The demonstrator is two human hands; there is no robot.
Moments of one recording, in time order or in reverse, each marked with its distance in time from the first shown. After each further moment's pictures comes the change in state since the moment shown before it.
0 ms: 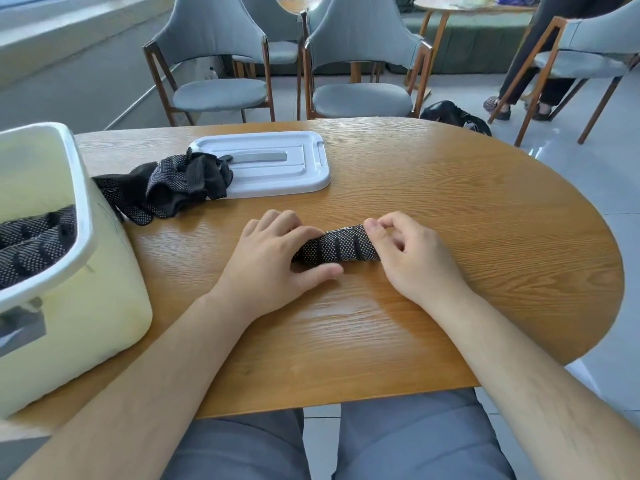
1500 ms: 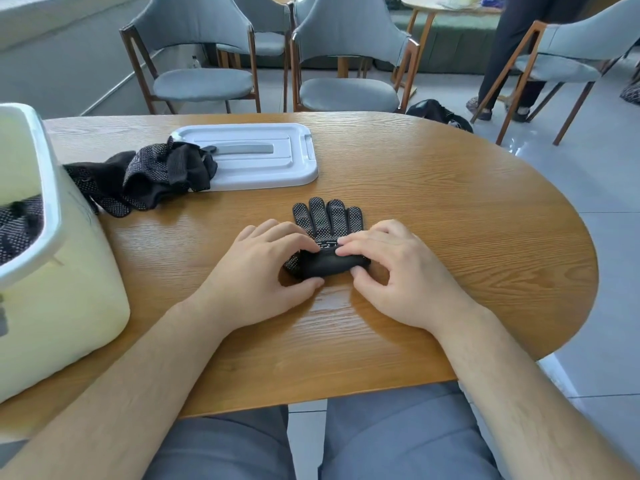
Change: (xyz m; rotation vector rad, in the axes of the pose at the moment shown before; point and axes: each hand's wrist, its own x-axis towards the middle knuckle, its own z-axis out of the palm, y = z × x) left_hand -0.013 0.008 -0.013 -0.146 -0.145 0.086; right_hand -0.024 0.008 -0.005 -0.122 -0.073 -0.448
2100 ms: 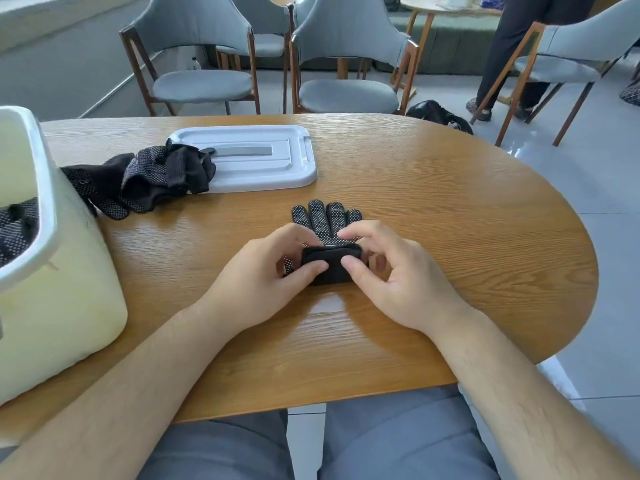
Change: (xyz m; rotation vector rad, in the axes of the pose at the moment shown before) left_hand 0.002 0.013 0.000 -0.434 0.053 -0.147; right_hand -0.001 -0.008 -0.002 0.234 0.043 0.029
